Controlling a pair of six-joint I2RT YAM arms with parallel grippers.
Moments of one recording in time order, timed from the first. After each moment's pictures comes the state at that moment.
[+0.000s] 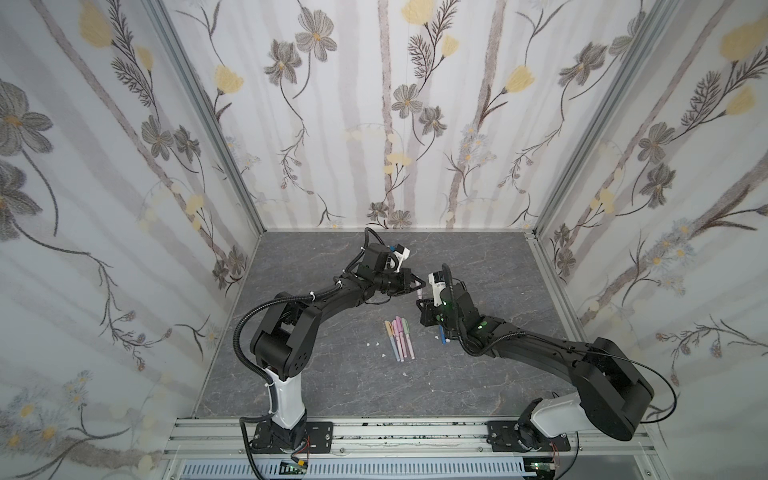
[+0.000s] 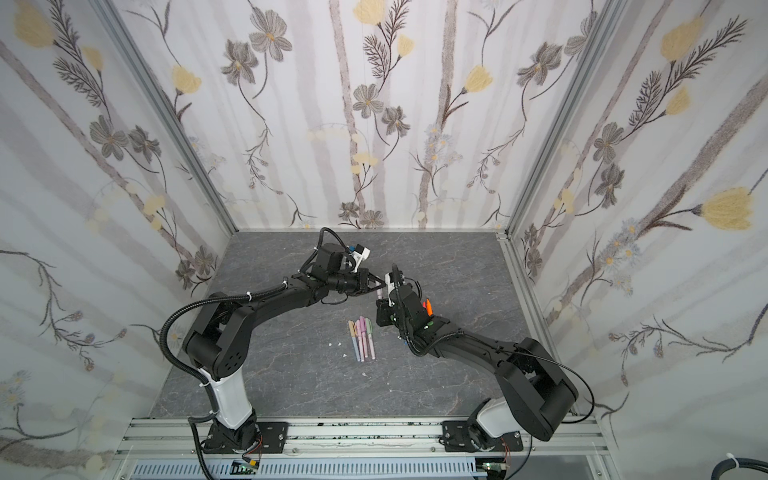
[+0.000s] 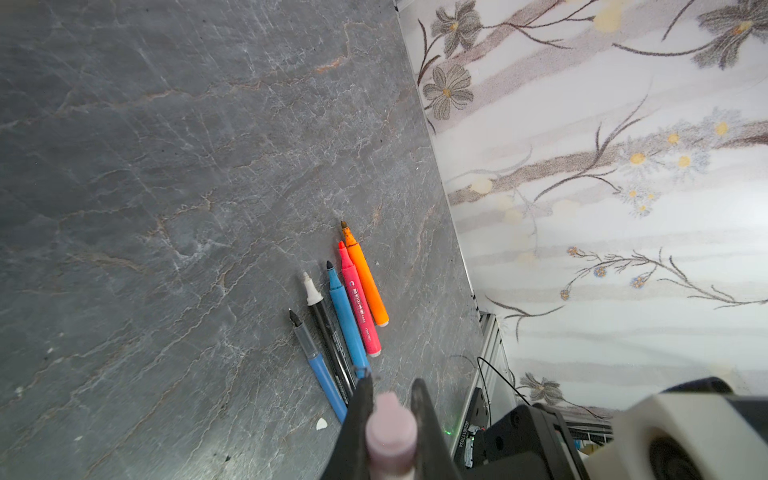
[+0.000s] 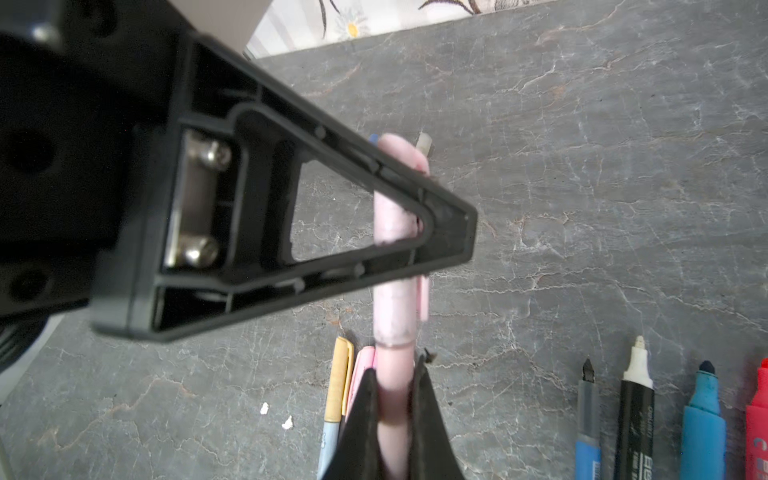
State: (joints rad) left arm -0.53 1.88 1.27 0.08 0.69 -0.73; right arm 0.75 1.43 0.74 0.10 0.05 0.50
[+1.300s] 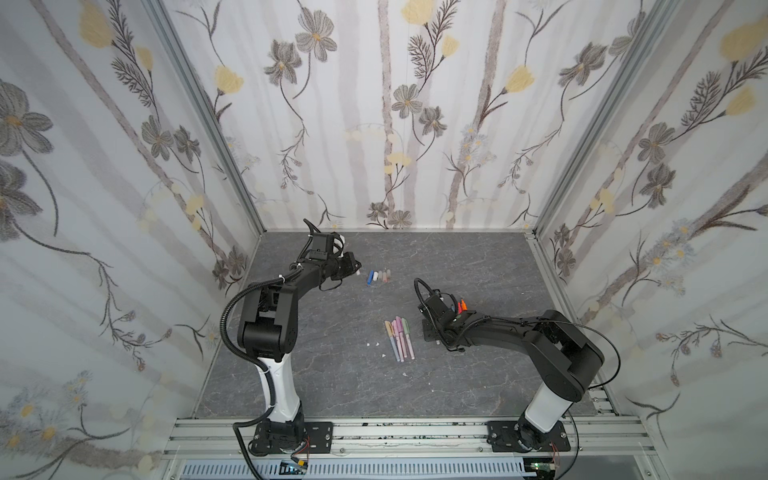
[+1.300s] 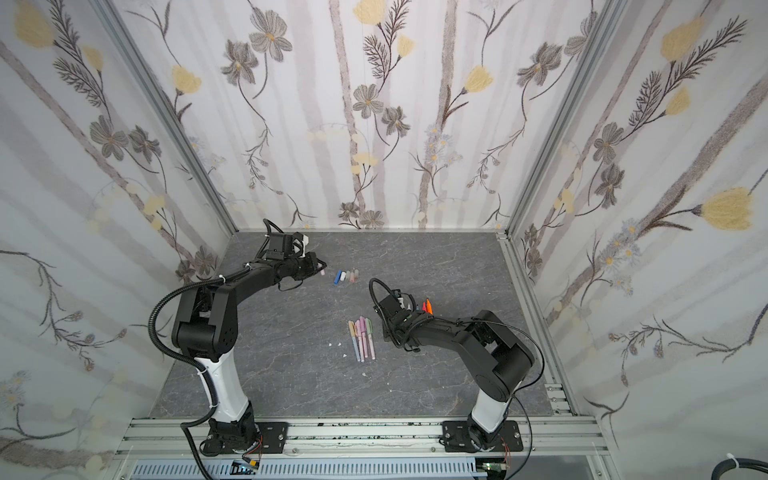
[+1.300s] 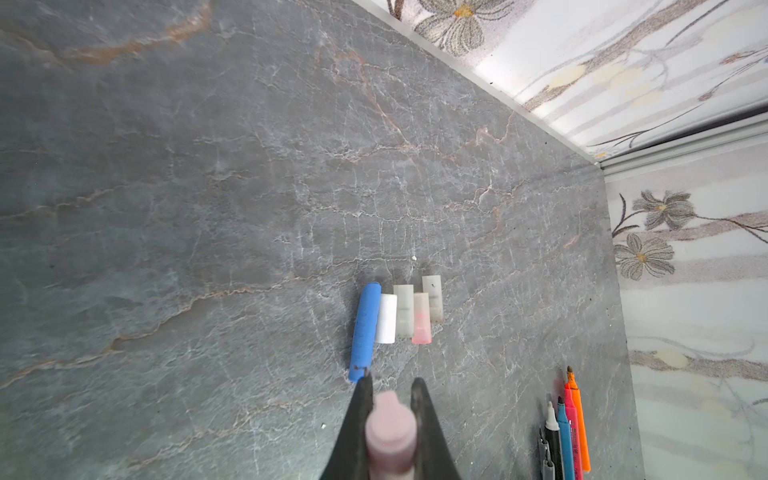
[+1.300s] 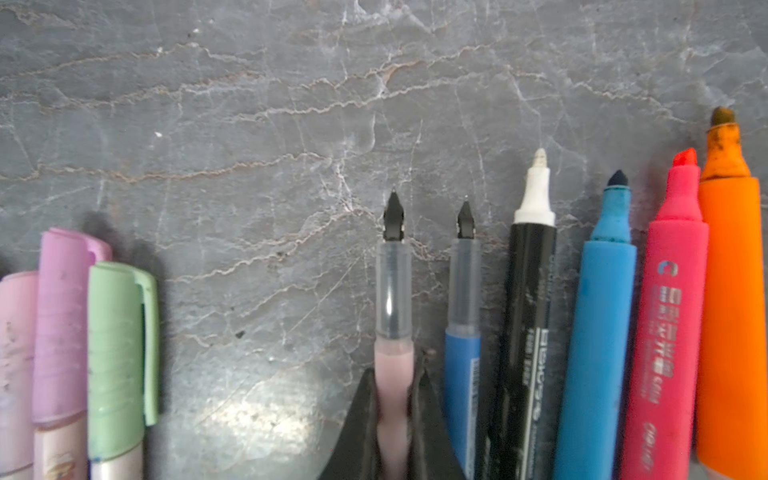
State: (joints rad) left arm -0.16 1.96 1.33 -0.14 0.48 -0.50; right arm 0.77 1.73 0.88 -0.25 0.30 0.55
